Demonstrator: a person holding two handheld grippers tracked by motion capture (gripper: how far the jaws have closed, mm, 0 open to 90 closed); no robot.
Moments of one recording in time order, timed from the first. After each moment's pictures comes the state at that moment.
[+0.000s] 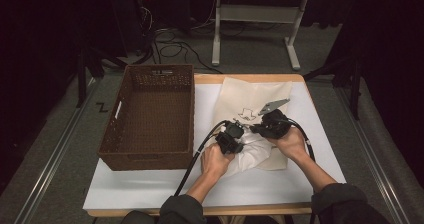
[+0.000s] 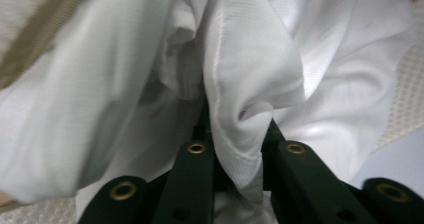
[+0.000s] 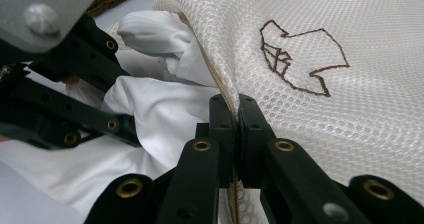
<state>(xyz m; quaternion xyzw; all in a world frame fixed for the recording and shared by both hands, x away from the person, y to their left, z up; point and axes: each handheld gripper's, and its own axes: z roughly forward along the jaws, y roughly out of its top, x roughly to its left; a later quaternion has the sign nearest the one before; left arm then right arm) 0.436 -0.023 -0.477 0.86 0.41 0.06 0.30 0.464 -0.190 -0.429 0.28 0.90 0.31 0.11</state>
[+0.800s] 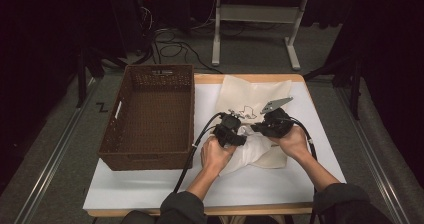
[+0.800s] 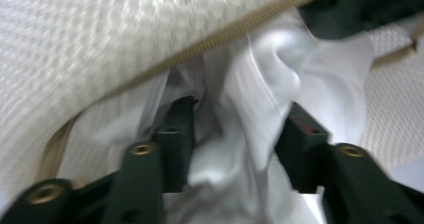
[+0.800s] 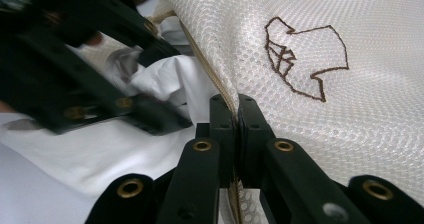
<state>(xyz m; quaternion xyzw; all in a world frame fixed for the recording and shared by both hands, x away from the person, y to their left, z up) 0.441 -0.012 -0.459 0.83 0.43 0.07 0.34 0.464 -0.194 -0.424 0.27 0.90 0.32 0.12</state>
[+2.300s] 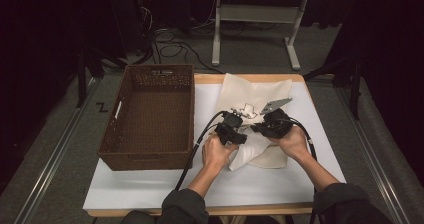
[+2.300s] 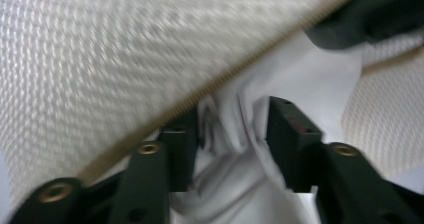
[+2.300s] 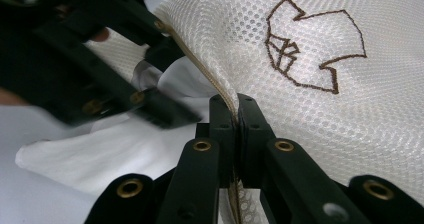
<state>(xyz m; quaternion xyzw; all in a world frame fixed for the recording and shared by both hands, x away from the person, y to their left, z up) 0.446 -0.019 -0.458 0.84 0.42 0.08 0.32 0.464 -0.193 -0.426 0.27 0.90 0.32 0.12</state>
